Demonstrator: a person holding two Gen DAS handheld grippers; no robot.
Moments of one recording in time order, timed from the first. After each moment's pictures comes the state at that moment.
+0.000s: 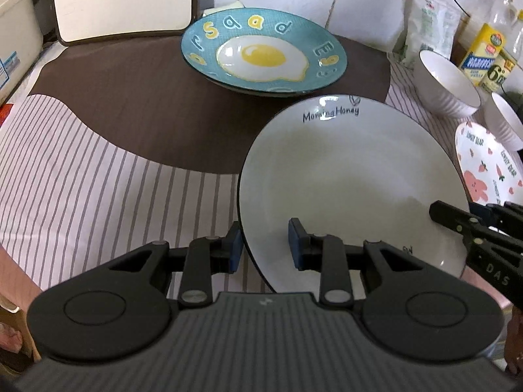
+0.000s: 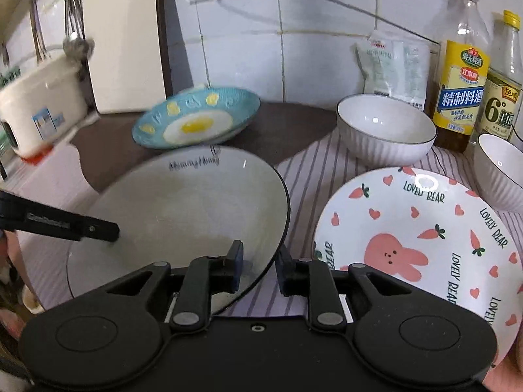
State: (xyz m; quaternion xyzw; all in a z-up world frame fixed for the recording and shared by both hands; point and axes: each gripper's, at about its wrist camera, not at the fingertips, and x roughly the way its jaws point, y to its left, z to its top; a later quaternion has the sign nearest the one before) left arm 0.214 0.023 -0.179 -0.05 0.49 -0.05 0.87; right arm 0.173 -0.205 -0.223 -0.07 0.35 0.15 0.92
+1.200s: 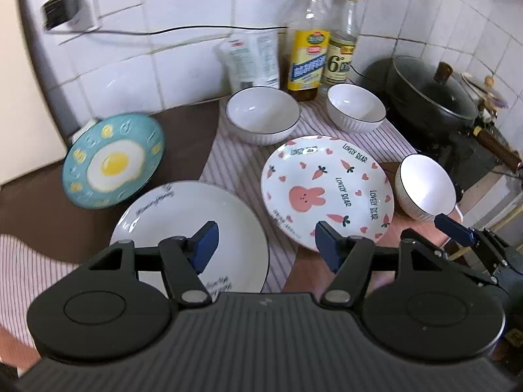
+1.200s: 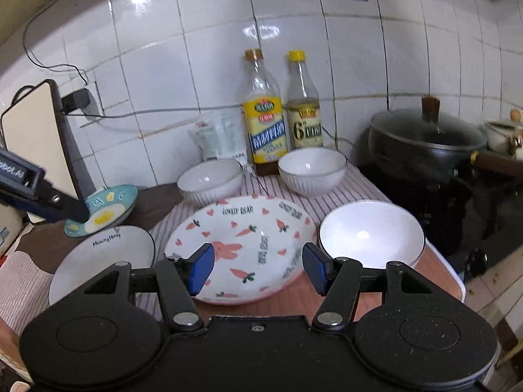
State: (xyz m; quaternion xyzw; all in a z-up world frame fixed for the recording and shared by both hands) left arm 0.175 -0.117 -0.057 0.07 0.43 -0.23 0.87; right arm 0.043 -0.327 -0.177 0.07 0.22 -0.04 0.97
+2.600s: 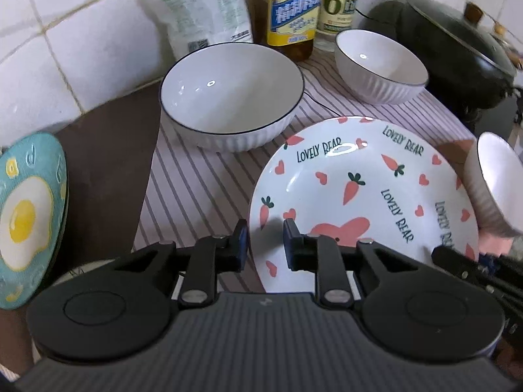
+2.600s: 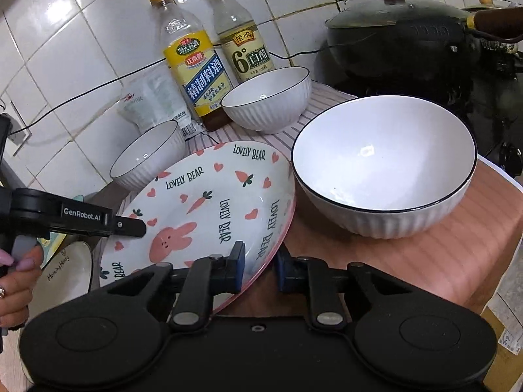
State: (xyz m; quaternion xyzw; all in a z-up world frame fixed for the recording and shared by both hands) left arm 0.298 -0.188 -0.180 0.11 0.46 -0.28 0.83; right arm 0.119 -0.357 -0.248 0.23 0.28 -0.09 0.93
